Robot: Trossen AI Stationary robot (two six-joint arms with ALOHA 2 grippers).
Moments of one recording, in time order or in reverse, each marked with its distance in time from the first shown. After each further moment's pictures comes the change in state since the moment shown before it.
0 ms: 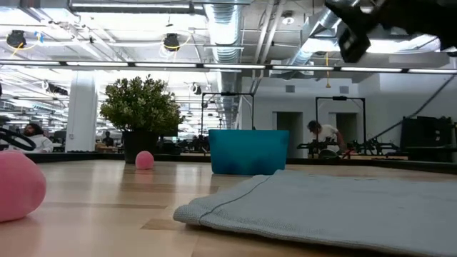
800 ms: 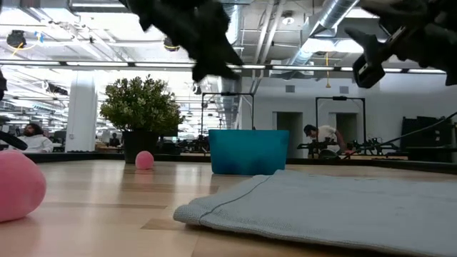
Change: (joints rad) left arm 0.397 0.632 0.085 0.267 0.567 0.031; right arm -0.232 -0.234 -0.274 0.169 -0.227 0.108
